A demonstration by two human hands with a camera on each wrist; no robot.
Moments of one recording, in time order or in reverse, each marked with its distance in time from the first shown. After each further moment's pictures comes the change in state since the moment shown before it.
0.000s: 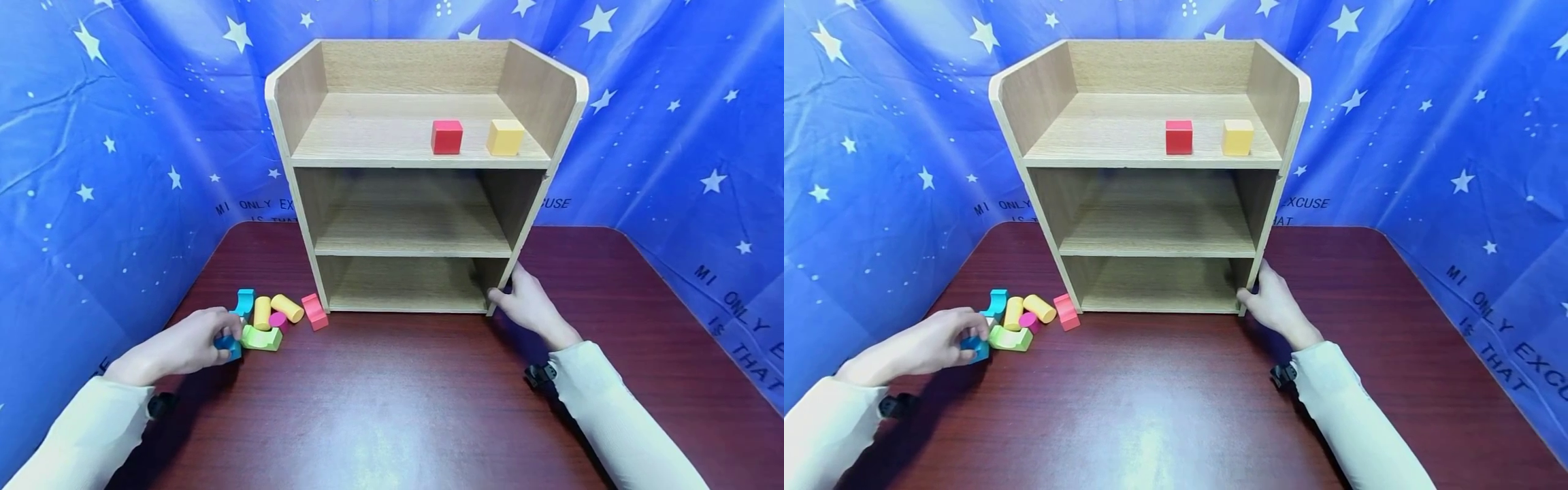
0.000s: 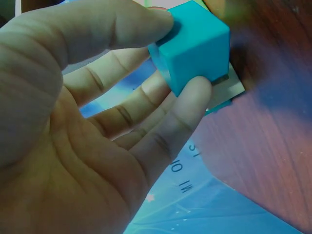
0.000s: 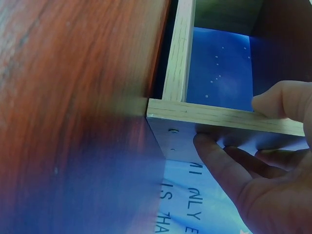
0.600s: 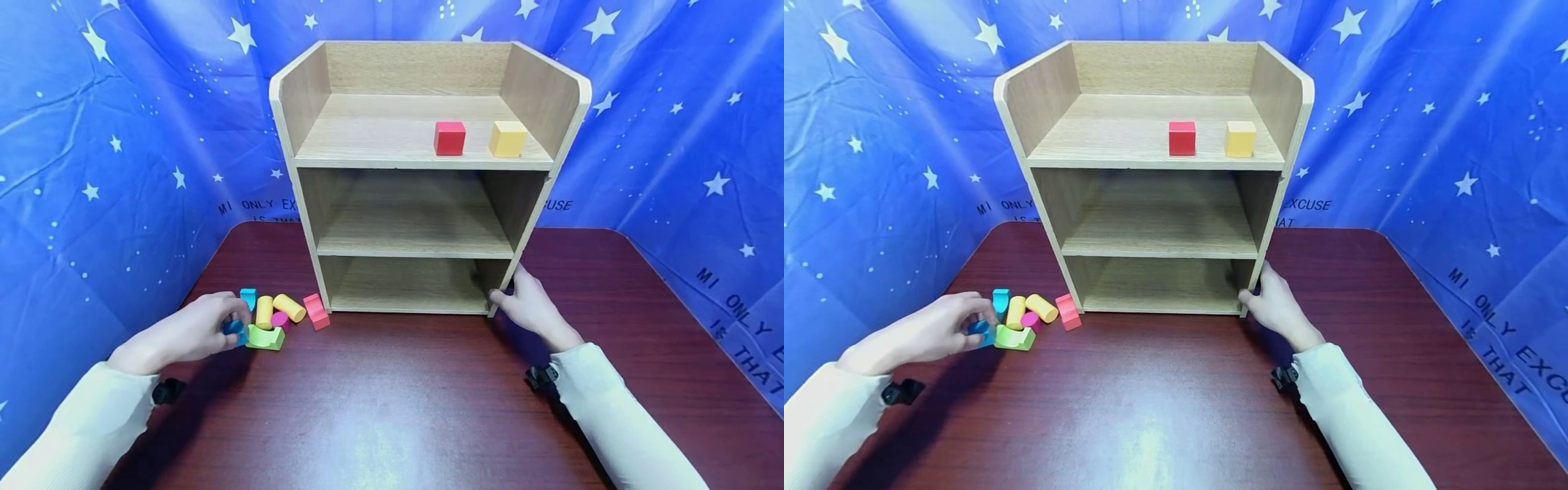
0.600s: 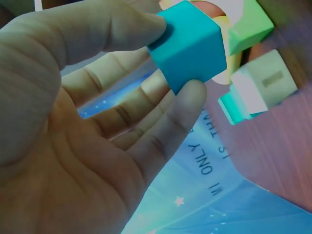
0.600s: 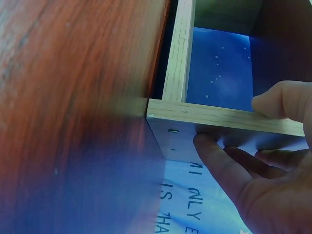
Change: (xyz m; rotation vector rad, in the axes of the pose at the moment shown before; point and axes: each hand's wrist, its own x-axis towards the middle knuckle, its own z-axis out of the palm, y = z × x) left_hand 0.008 0.015 -0.021 0.033 0.073 0.064; right_hand 0.001 -0.001 0.001 0.000 0.000 -0.002
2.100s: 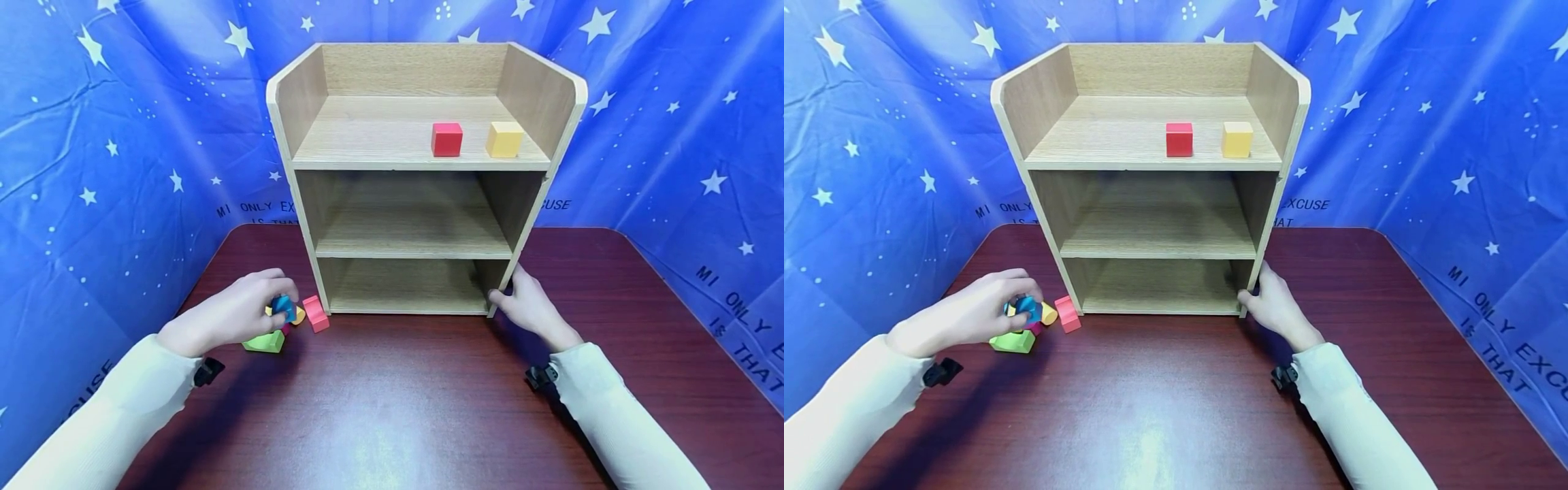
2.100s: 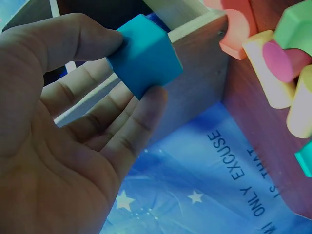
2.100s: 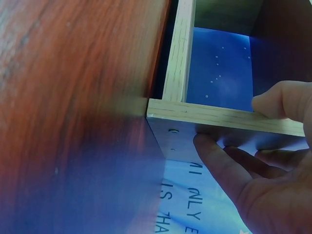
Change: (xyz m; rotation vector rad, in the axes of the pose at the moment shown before) left_hand 0.046 0.055 -0.010 0.022 0.096 0.180; right_hand -0.001 -0.002 -0.001 0.014 -0.009 0.020
